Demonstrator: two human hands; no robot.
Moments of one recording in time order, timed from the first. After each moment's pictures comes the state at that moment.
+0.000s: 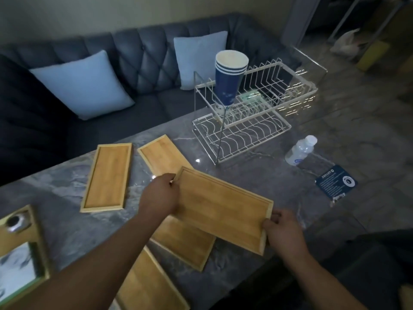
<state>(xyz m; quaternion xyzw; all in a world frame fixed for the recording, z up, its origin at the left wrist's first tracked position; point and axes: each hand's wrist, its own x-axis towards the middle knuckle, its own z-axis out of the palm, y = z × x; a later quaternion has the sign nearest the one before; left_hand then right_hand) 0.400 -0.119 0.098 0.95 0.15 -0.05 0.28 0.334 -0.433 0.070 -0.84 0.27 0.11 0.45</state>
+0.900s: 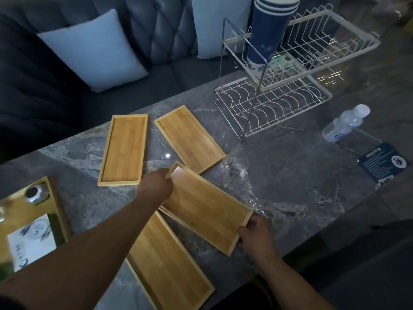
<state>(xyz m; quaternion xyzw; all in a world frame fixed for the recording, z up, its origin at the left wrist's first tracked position) 0.386 -0.035 0.000 0.96 0.17 -0.15 0.19 0.287 -0.317 -0.044 -0.75 0.32 0.23 0.53</state>
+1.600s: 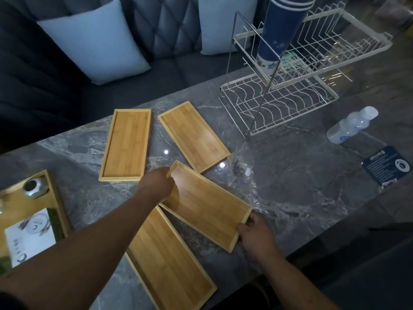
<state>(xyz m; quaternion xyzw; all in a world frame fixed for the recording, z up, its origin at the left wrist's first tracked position) 0.383 -0.021 -0.007 0.95 0.16 -0.17 0.23 0.293 -0.304 -0.032 -0.76 0.29 0.26 0.52</state>
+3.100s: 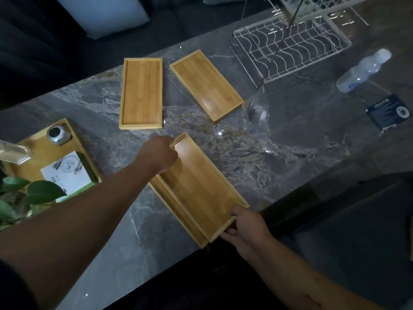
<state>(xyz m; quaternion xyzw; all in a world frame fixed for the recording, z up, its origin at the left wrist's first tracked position) 0.295 0.026 0.012 0.95 0.10 -0.21 0.20 0.156 -0.214 0.035 -0.48 0.52 0.30 0.63</state>
